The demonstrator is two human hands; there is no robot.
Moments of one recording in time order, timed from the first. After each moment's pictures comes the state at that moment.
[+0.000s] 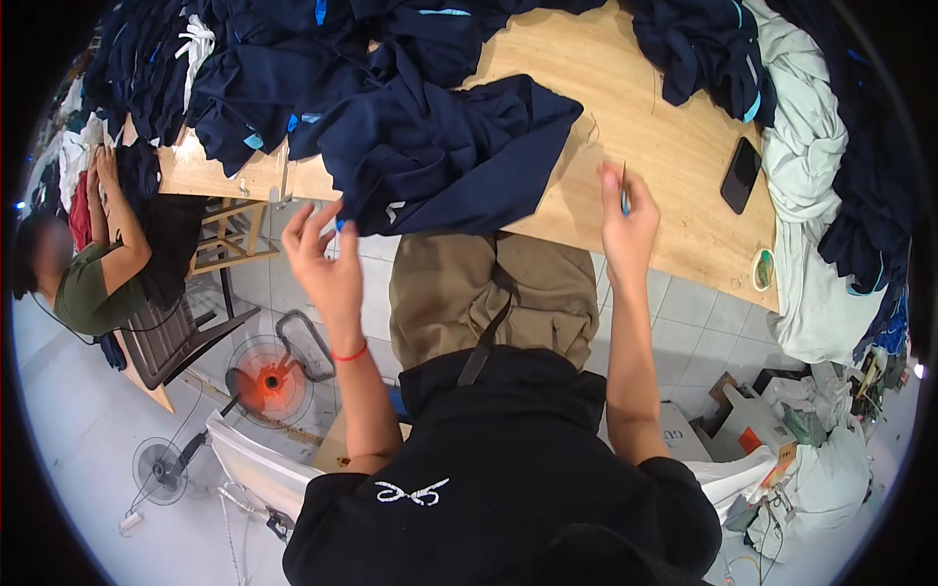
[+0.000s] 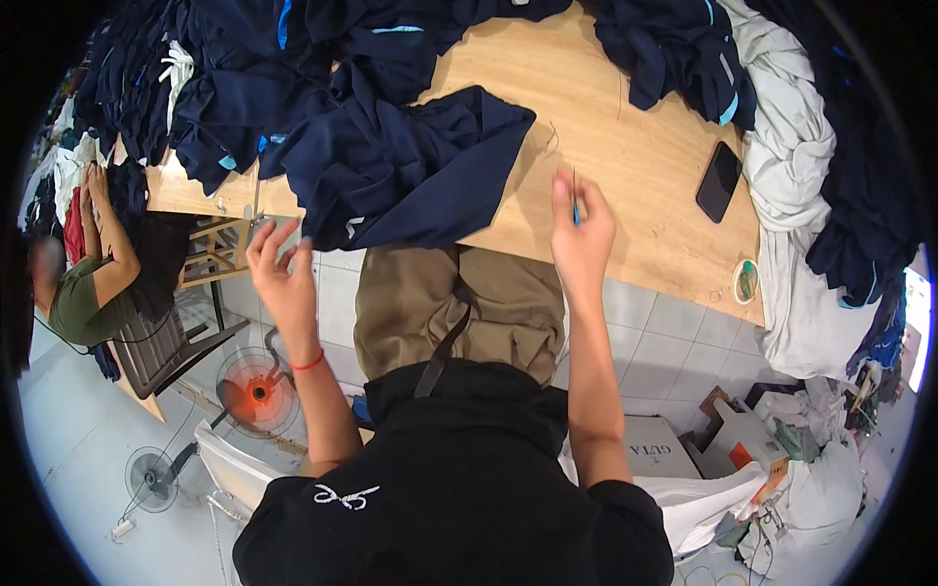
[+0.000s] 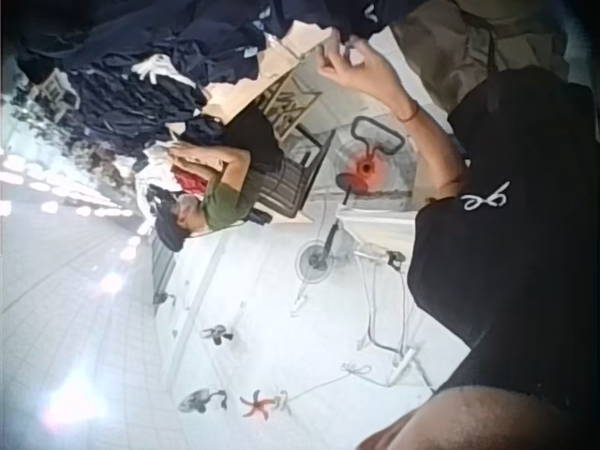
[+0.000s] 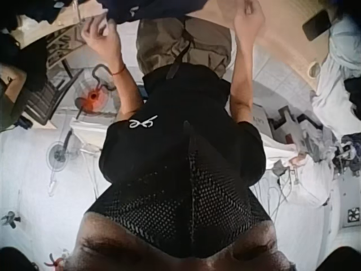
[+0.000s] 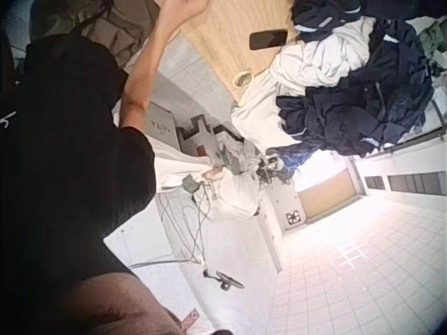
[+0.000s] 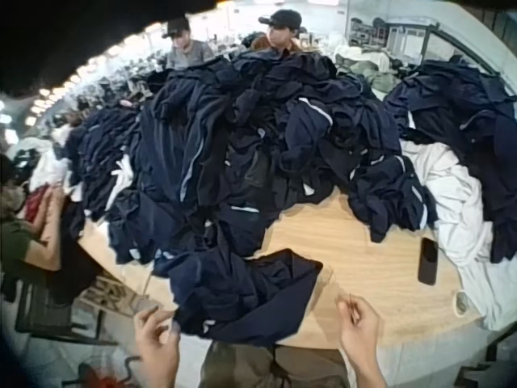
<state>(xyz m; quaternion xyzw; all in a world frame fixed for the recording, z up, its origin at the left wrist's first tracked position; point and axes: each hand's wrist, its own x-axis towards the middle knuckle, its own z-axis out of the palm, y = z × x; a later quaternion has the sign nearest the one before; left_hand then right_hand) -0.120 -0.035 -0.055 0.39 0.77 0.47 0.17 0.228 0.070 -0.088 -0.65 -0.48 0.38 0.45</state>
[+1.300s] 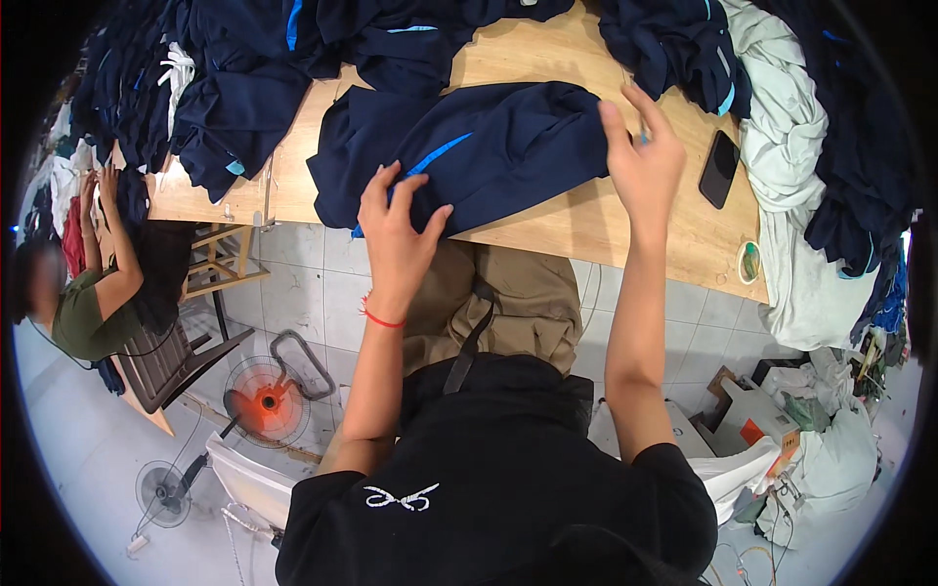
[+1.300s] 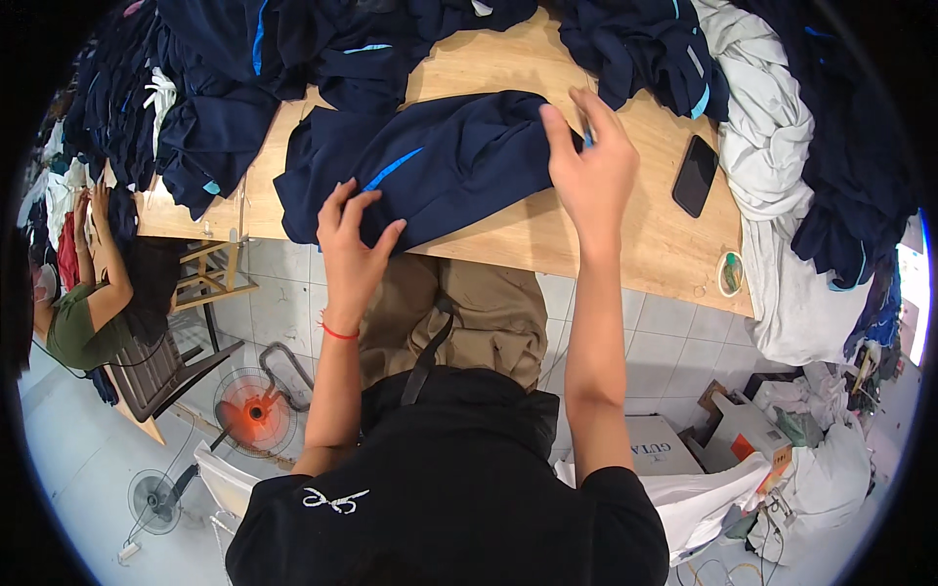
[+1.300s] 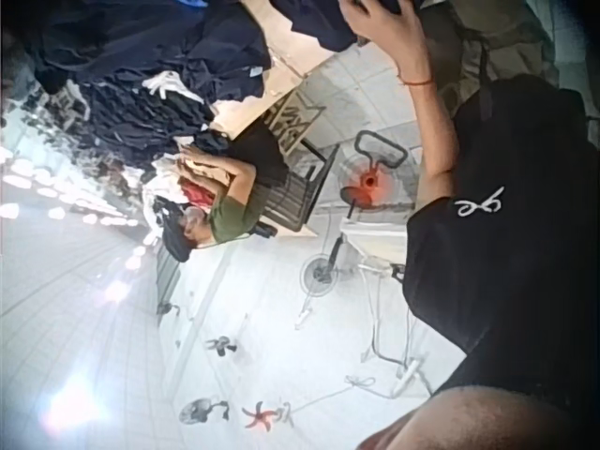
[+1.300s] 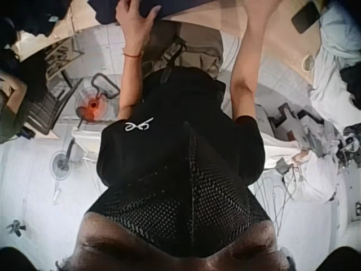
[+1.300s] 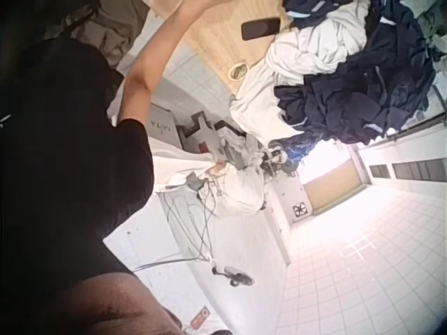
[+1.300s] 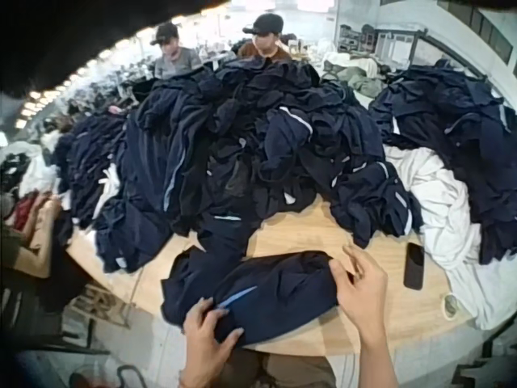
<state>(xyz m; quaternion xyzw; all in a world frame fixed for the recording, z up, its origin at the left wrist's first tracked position) -0.034 0.027 -0.075 0.63 0.69 0.34 0.12 0.244 0.155 -0.029 -0.64 -0.59 0.18 0.46</state>
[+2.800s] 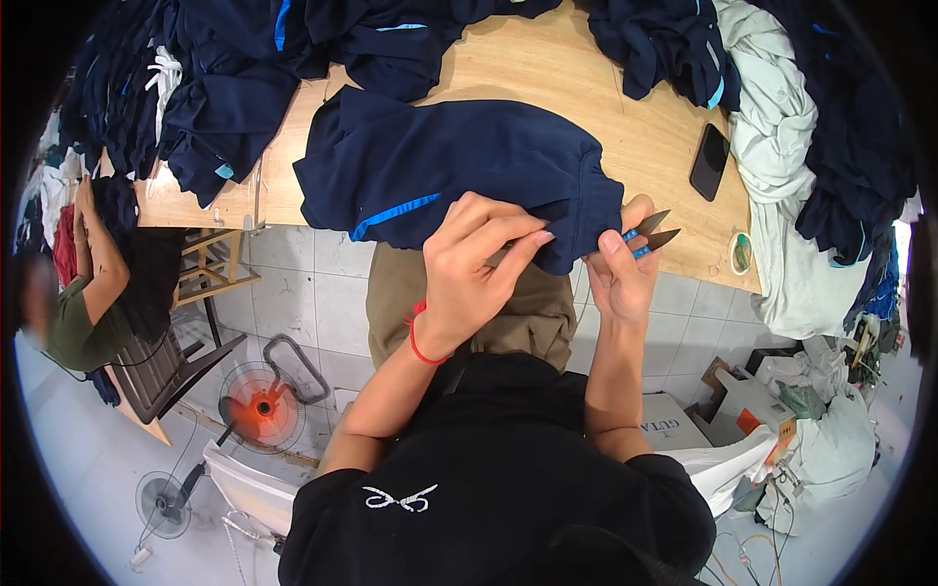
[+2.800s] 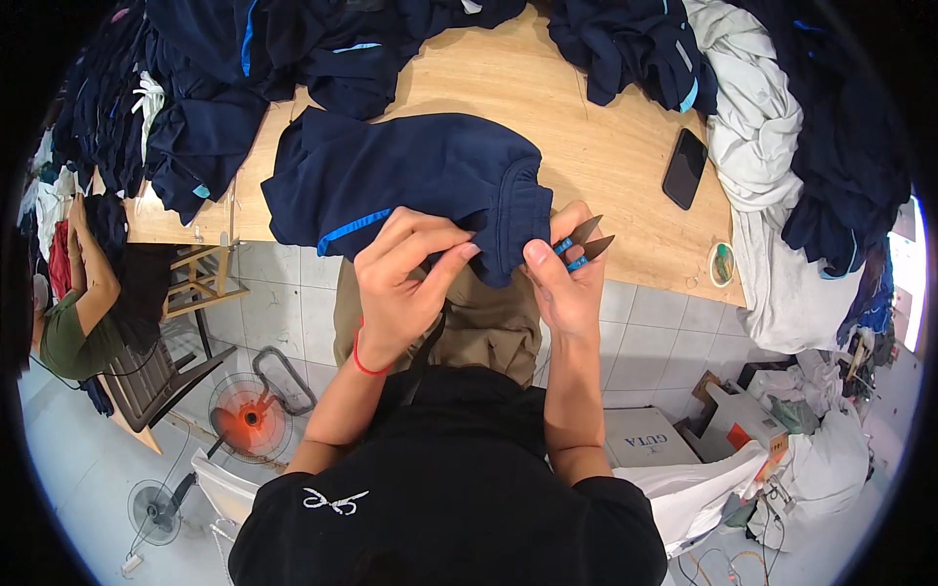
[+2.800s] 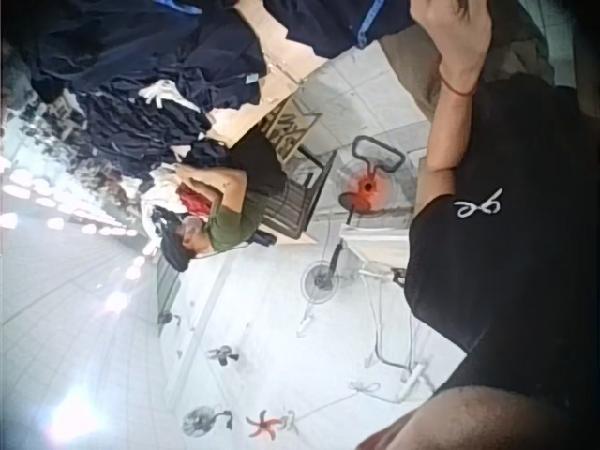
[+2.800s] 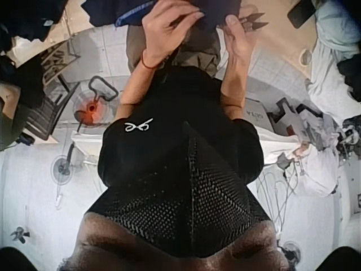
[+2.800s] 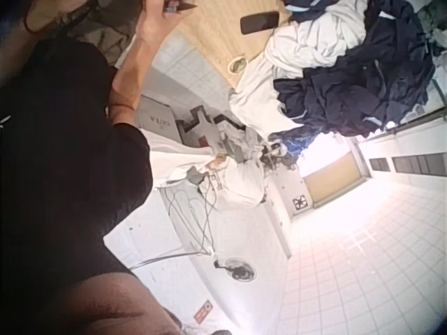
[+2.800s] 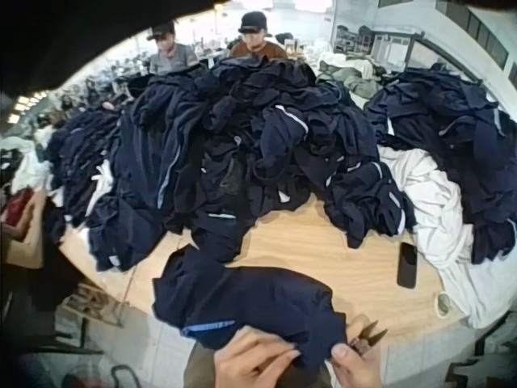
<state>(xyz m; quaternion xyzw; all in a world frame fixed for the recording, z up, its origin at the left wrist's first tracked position) 0.038 0.030 0.002 0.64 0.49 0.53 0.28 0.235 0.035 -0.007 -0.36 -0.34 0.64 0.59</state>
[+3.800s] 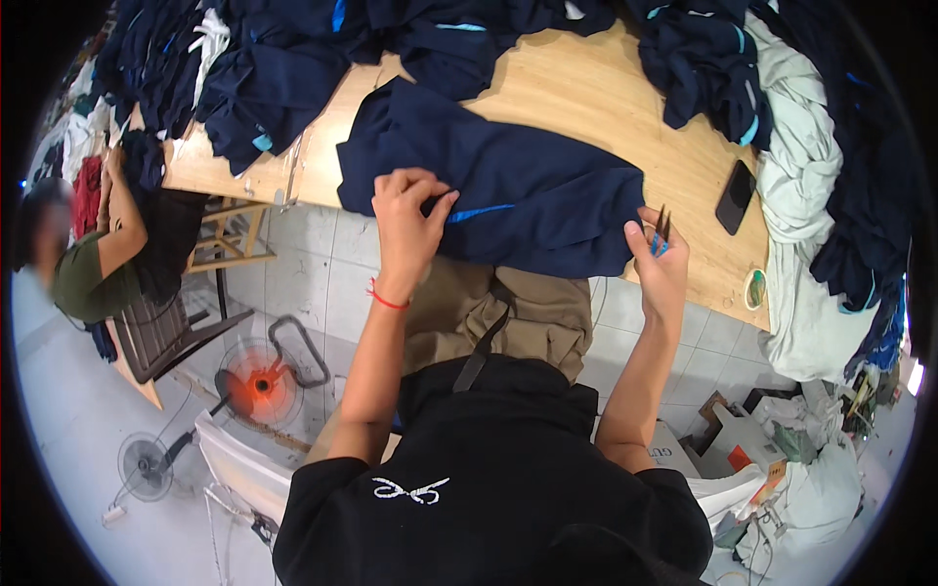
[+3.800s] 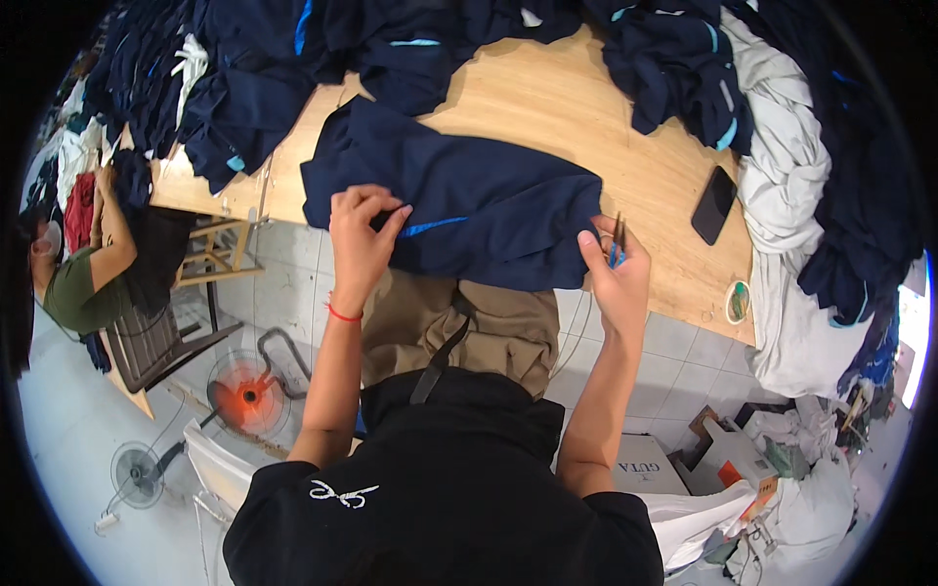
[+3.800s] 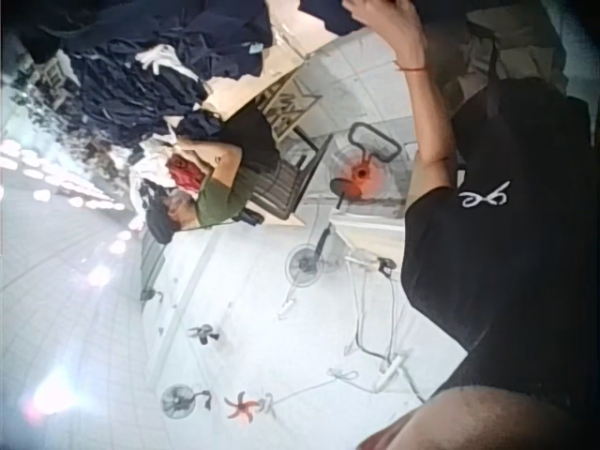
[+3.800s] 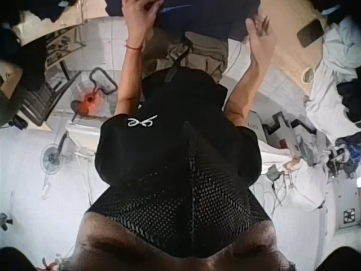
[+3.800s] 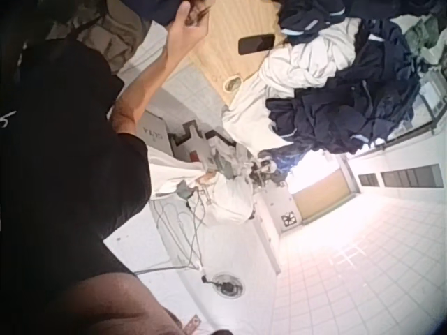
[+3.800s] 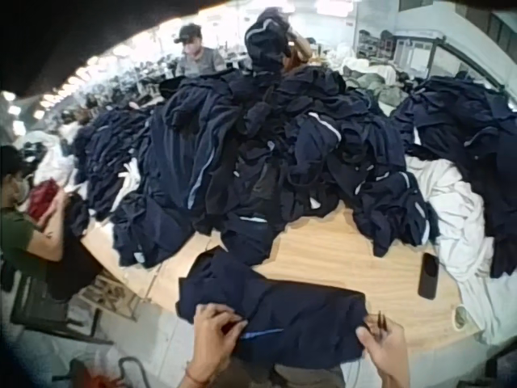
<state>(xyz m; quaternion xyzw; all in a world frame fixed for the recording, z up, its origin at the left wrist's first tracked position) -0.065 0.038 -0.077 0.63 0.68 0.34 0.14 0.289 0.053 -0.043 -0.64 -0.41 0.51 0.40</state>
